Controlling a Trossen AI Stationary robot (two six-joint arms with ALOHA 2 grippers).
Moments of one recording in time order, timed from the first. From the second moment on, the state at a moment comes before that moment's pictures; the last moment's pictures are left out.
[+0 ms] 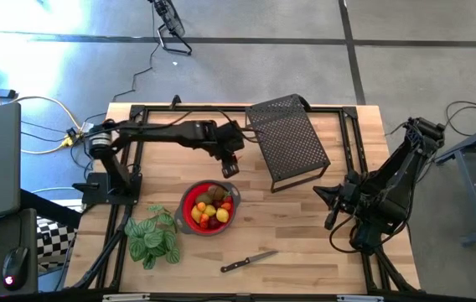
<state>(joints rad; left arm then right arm) 0.22 1.73 1.37 -0.64 0.02 -0.12 0.99 1.18 0.90 -1.17 1.31 1.51</state>
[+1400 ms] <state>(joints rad) -0.14 1.54 1.06 -0.67 0.31 -0.06 0.99 1.19 0.90 -1.05 1.46 1.51</state>
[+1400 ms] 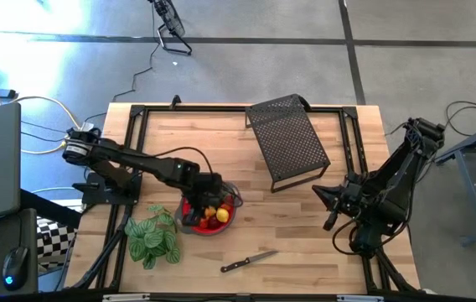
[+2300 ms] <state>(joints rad) -0.14 1.54 1.07 -0.59 0.23 -0.07 0.99 1.19 0.90 -1.01 1.38 1.44</state>
